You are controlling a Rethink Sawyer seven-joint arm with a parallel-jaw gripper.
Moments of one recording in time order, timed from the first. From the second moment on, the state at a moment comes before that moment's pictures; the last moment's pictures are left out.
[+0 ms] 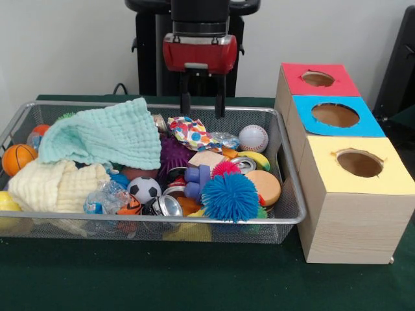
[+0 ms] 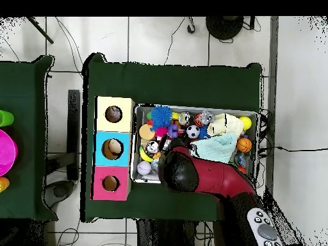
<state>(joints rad) -0.47 -0.81 0.18 1.95 -0.18 0.16 1.89</state>
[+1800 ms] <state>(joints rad) -0.48 -0.63 0.11 1.96 -0.18 0.03 1.89</state>
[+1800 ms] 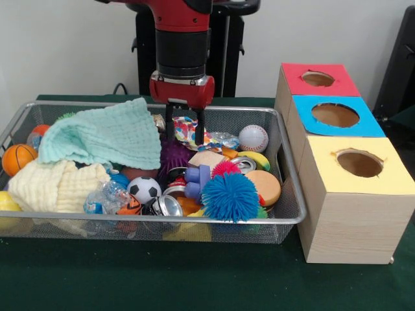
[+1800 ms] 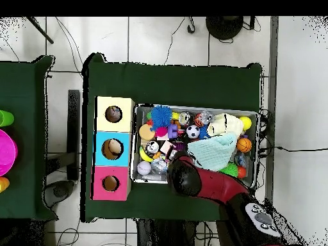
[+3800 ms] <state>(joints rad) -0.38 -0.71 0.03 2.08 -0.17 0.04 1.89</state>
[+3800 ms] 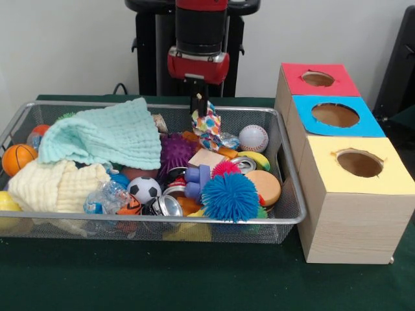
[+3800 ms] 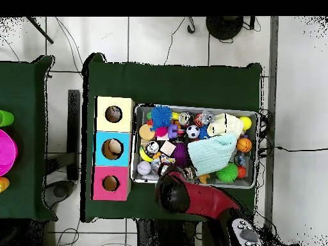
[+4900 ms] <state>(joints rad) -0.18 -1.01 -0.08 2.03 -0.03 0.44 1.89</state>
